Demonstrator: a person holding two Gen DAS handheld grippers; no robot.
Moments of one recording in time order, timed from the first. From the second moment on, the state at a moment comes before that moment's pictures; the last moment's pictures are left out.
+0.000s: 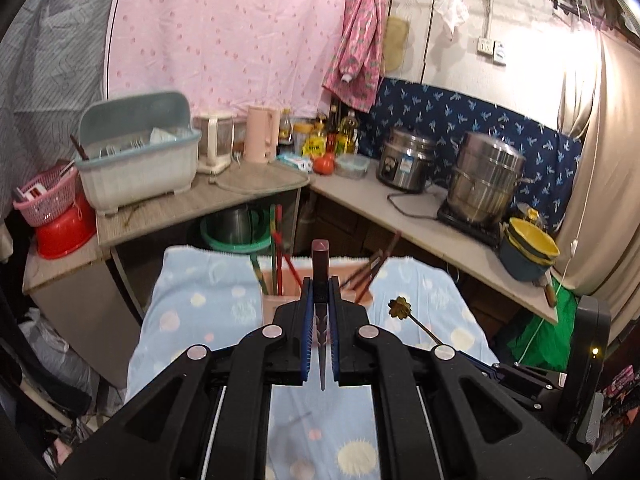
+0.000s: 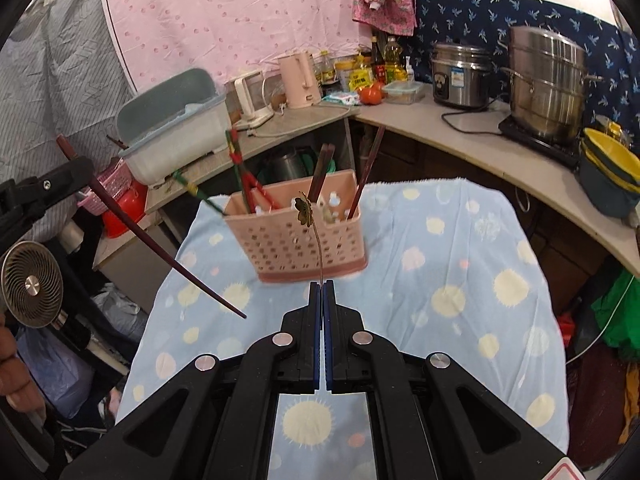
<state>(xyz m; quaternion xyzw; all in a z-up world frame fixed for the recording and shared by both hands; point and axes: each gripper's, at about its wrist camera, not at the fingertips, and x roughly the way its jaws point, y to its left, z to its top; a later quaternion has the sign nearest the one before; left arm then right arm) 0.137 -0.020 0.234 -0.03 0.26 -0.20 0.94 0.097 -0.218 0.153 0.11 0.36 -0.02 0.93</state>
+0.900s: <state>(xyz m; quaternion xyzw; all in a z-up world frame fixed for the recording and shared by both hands) 0.268 -0.046 0.233 -0.02 0.27 -0.15 0.95 0.258 -0.192 0.126 0.06 0.51 0.04 0.86</state>
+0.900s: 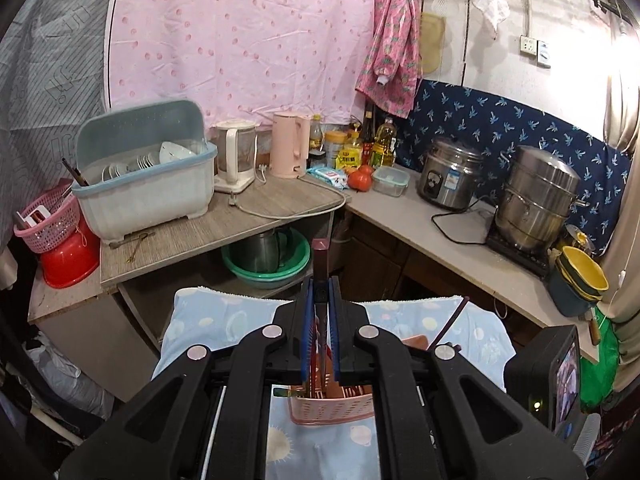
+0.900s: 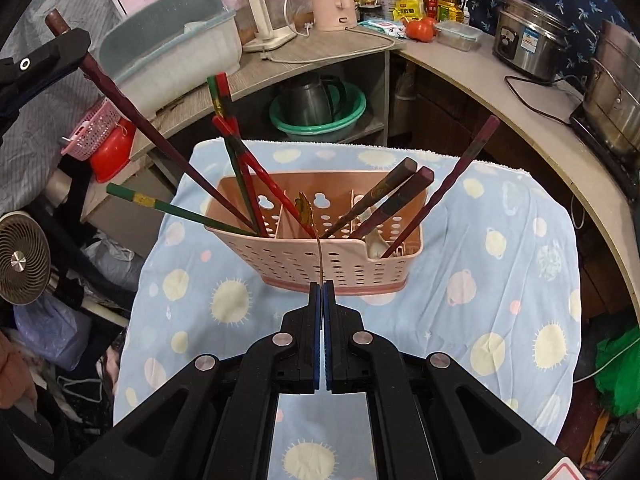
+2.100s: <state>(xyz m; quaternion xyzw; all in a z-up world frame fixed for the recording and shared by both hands) 0.241 -0.042 0.188 0.00 0.30 -0.13 0.94 0.221 -0.189 0.152 0.11 0.41 0.01 0.91</state>
